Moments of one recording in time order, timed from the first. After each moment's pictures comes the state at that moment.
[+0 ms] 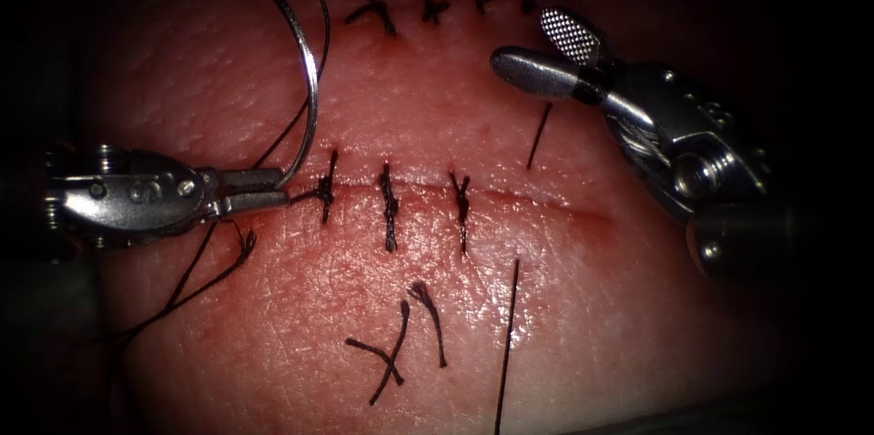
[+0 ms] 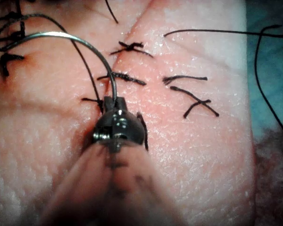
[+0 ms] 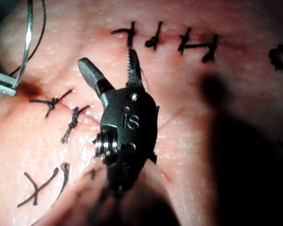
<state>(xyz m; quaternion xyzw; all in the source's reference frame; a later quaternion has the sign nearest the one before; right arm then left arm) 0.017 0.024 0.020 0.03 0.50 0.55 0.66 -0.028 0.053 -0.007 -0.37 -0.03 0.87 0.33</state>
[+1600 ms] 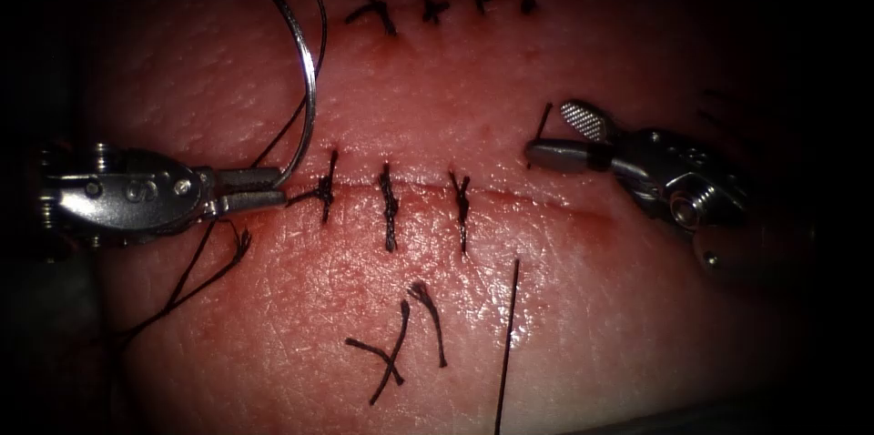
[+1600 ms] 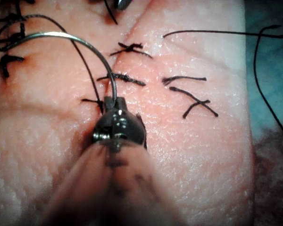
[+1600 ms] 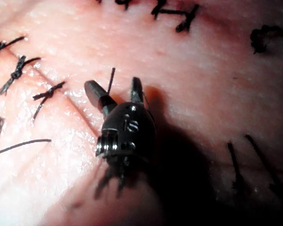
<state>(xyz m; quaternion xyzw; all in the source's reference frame) 0.013 0.021 0.033 0.06 0.40 0.54 0.74 -0.028 0.053 -0.007 -0.37 -0.03 0.87 0.33</state>
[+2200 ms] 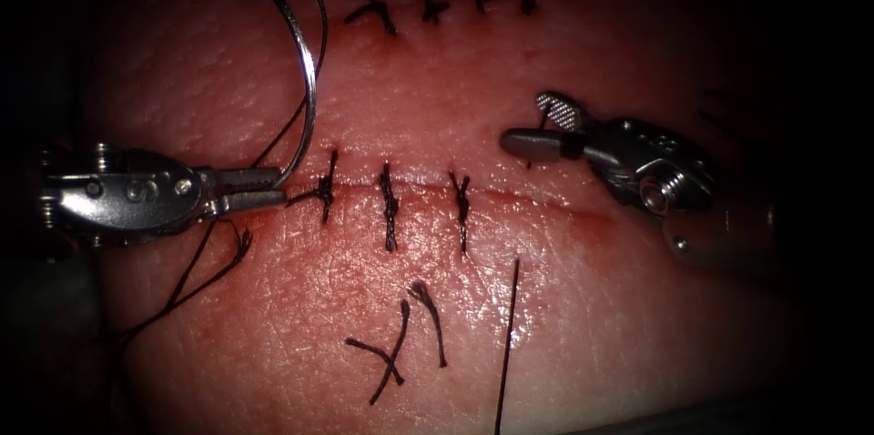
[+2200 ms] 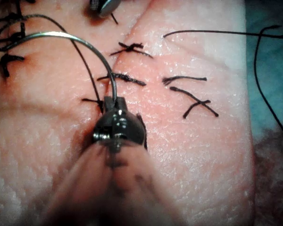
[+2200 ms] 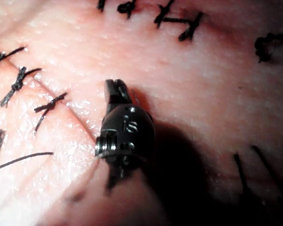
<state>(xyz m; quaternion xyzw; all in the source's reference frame) 0.015 0.022 0.034 0.05 0.40 0.55 0.73 -0.028 0.053 -0.007 -0.37 -0.03 0.86 0.33</state>
